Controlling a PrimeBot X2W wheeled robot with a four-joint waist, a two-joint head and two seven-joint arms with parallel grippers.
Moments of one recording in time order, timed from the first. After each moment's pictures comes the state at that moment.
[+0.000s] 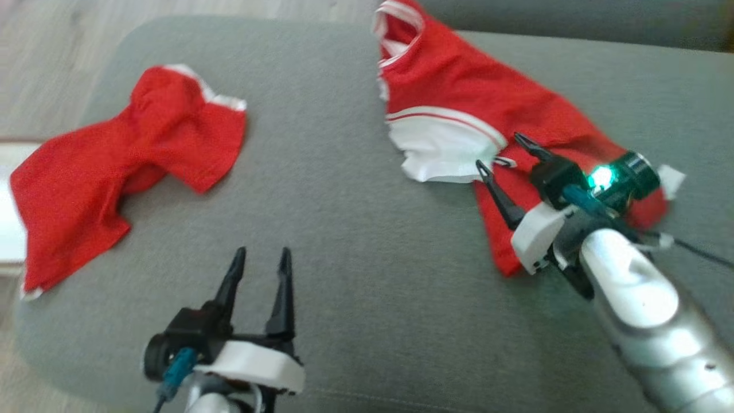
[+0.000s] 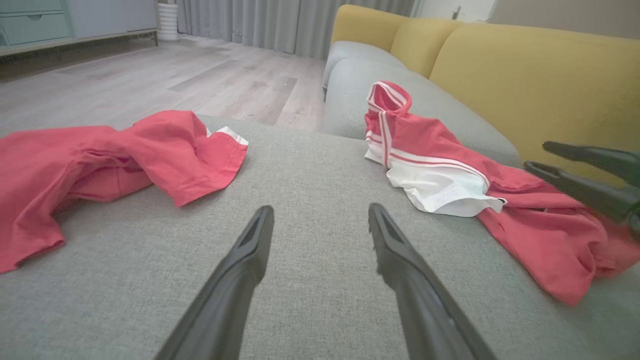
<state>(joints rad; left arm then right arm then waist) 0.04 0.05 -0.33 0.07 -0.24 0.12 -0.25 -0.55 -0.24 0.48 0.59 0.00 0.12 -0.07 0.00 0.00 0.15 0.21</state>
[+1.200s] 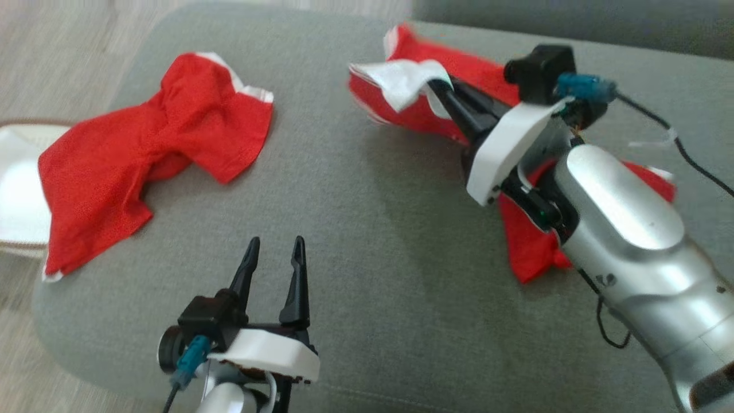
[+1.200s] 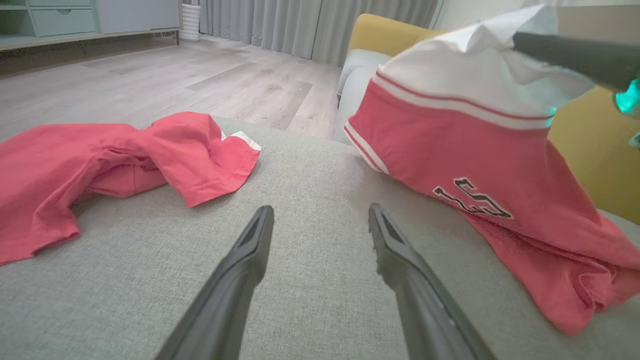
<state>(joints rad) -0.01 0.05 -0.42 0.07 -0.31 0.19 -0.25 -0.82 -0.26 0.76 0.47 0.63 0.12 0.12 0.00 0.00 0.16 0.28</state>
